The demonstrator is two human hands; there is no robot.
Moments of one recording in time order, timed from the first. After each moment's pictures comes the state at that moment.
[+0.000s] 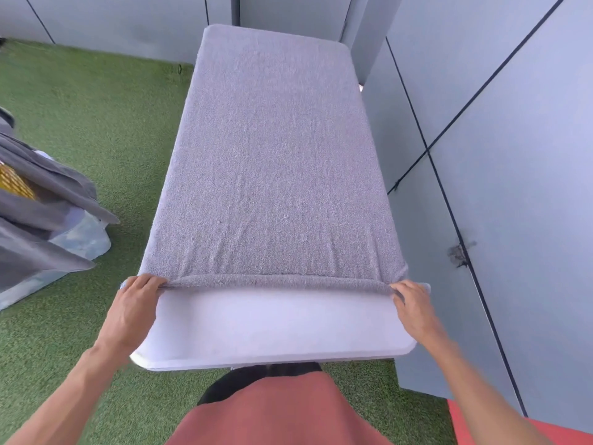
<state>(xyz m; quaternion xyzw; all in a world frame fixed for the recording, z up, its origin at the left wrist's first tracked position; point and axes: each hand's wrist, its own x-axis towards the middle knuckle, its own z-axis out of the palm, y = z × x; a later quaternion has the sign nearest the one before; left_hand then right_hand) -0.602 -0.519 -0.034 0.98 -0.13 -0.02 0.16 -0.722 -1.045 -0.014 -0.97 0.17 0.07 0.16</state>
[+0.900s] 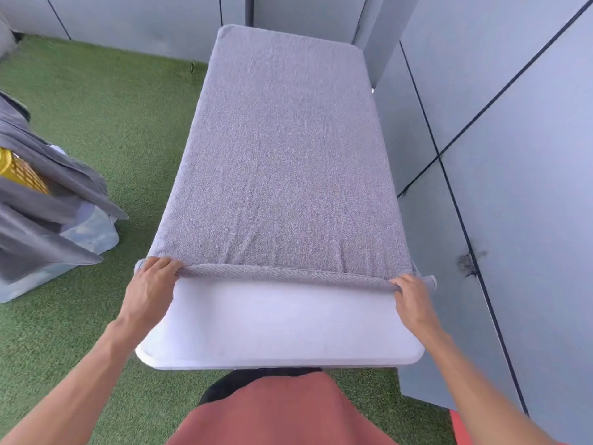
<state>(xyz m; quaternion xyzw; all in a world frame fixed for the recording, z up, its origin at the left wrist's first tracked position) -0.572 -0.534 -0.027 0.98 -0.13 -0.01 0.13 -0.685 -1.032 -0.010 -0.97 0.18 0.06 0.14</state>
